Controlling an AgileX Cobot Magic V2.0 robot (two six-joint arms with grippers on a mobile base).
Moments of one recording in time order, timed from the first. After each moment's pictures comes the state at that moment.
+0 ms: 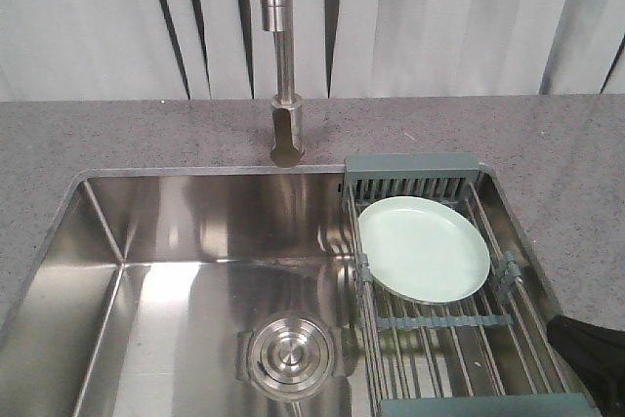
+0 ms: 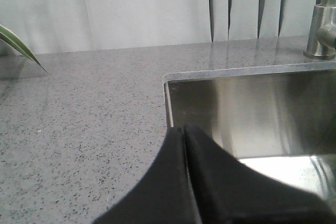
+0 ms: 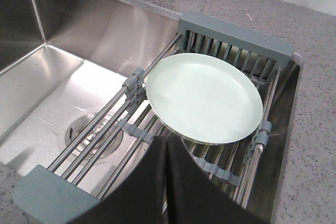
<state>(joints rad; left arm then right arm) 0.04 -0.01 0.03 -0.03 0.19 -0.07 0.29 0.47 -0.31 0.34 0.37 -0.46</state>
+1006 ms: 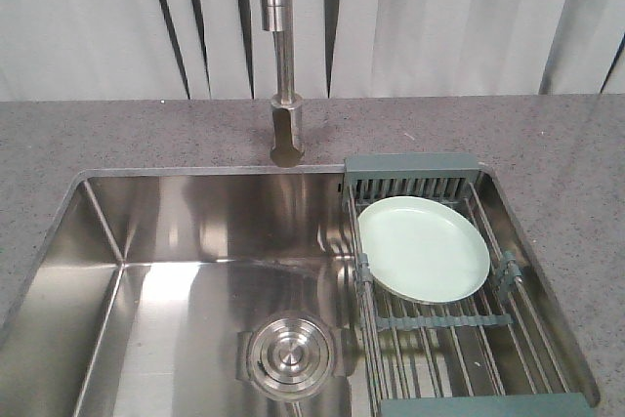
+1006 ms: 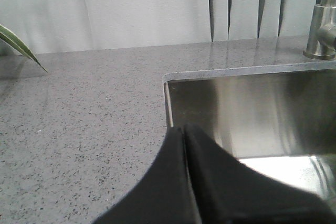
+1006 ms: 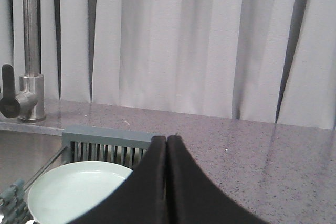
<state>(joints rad) 0.04 -0.01 0.03 -0.03 0.19 -0.07 0.07 -0.01 0.03 0.07 -0.04 -0.15</state>
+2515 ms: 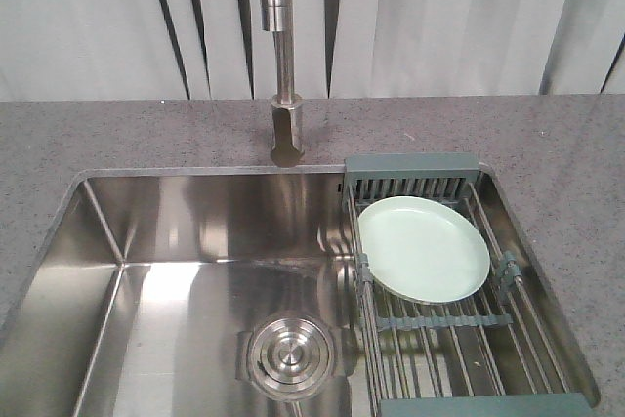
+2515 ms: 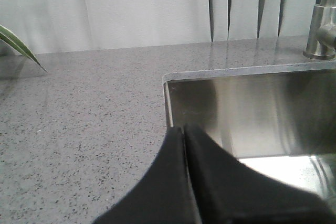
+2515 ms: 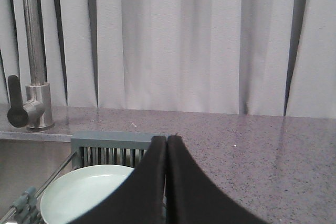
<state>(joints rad) 0.04 -0.01 0.03 -0.03 0.19 -0.07 0.07 -0.01 0.03 0.02 -0.04 -0.04</state>
